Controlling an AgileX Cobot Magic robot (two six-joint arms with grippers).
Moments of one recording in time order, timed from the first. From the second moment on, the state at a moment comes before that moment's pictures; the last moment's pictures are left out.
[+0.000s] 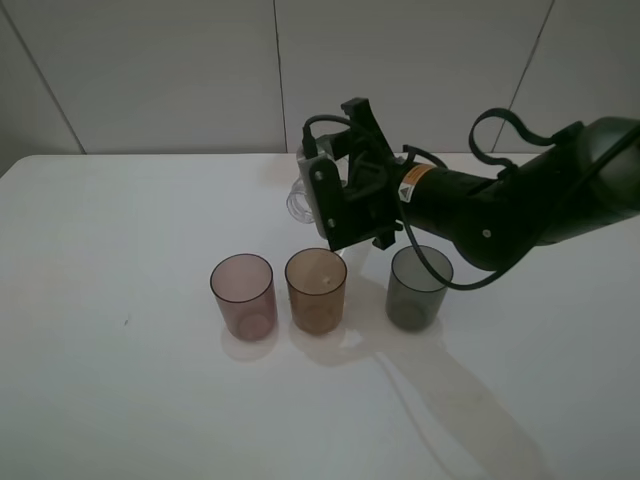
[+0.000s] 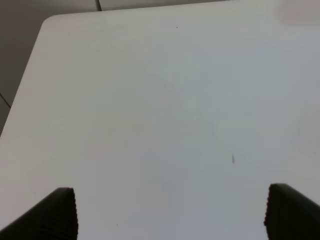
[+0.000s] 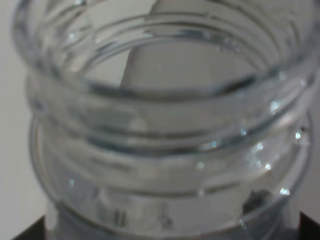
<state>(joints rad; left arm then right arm) -0.09 -0.01 -0.50 0.11 1.05 -0.02 0.60 1.87 -0.76 -0.03 -0.67 -1.63</state>
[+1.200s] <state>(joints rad) -0.09 -0.01 -0.50 0.11 1.05 -0.02 0.59 1.88 -0.76 -0.07 -0.74 -1.69</state>
